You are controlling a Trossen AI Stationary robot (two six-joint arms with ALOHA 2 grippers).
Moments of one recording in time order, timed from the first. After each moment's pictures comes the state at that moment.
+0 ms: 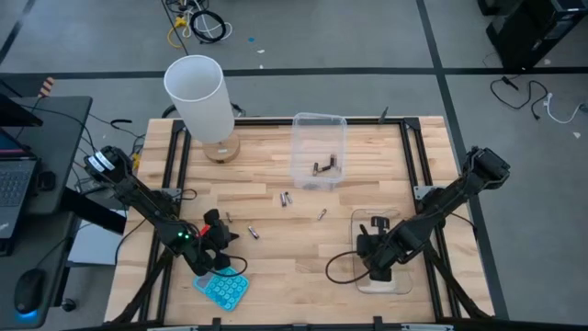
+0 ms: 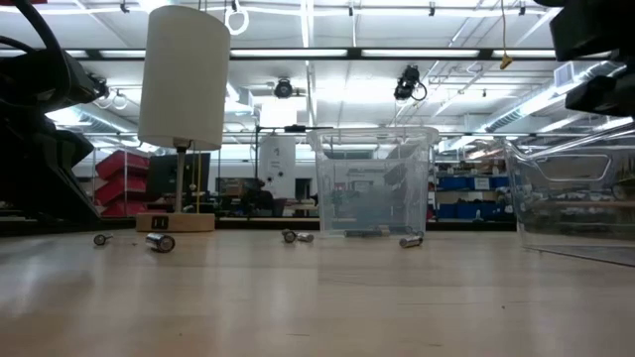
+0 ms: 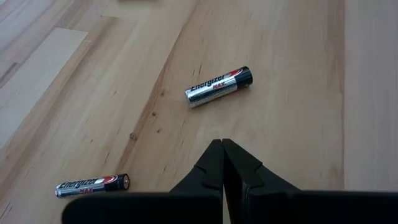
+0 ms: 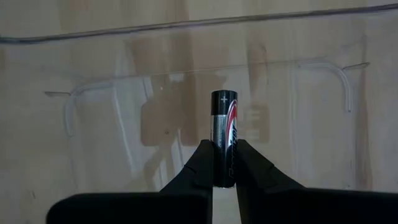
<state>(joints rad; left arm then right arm) -0.80 1.38 0.44 -0.18 -0.74 -0.92 0.66 1.50 0.93 -0.84 0.14 0.79</state>
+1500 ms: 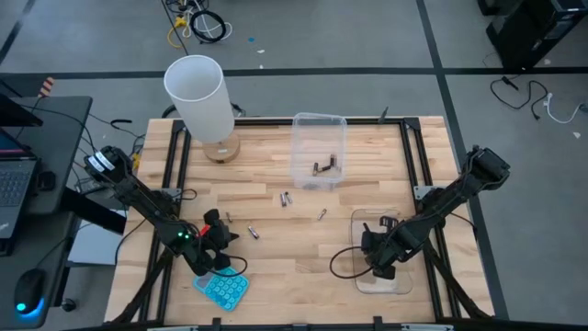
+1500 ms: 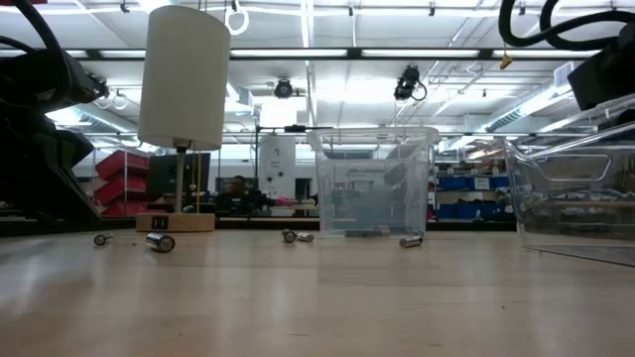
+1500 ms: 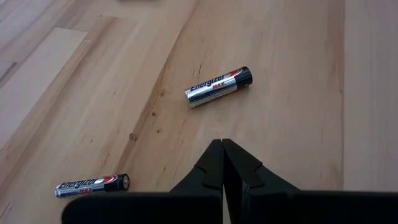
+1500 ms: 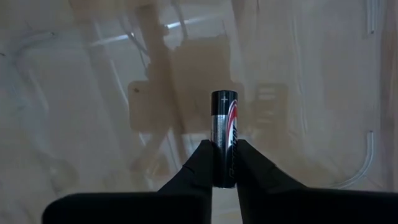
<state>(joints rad) -0.80 1.38 0.44 -0.18 -0.74 -0.92 0.67 1.50 0.84 -0.85 0.04 0.92</state>
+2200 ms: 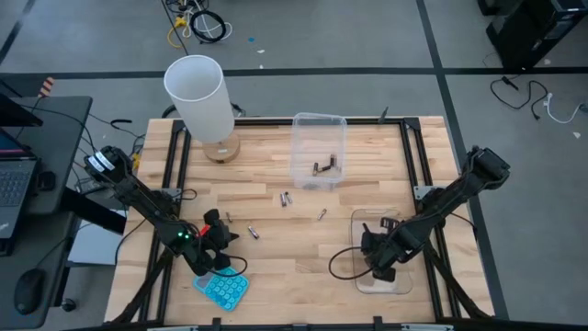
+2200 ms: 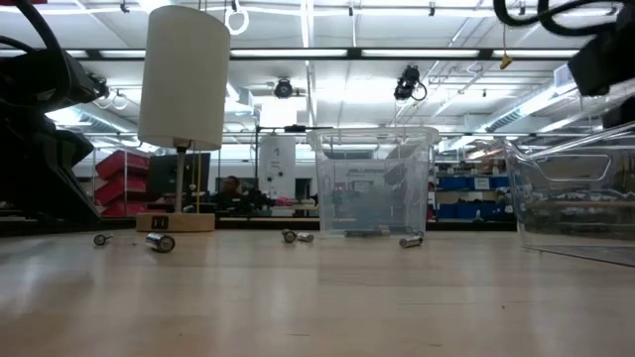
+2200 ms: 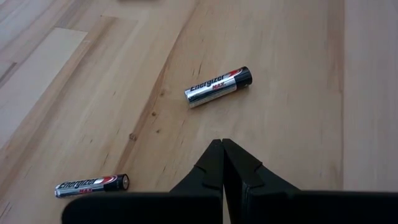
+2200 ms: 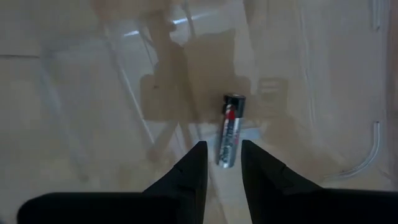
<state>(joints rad) -0.80 1.38 0.44 -0.18 -0.74 -0.92 0.67 1.50 0.90 -0.90 0.00 0.95</state>
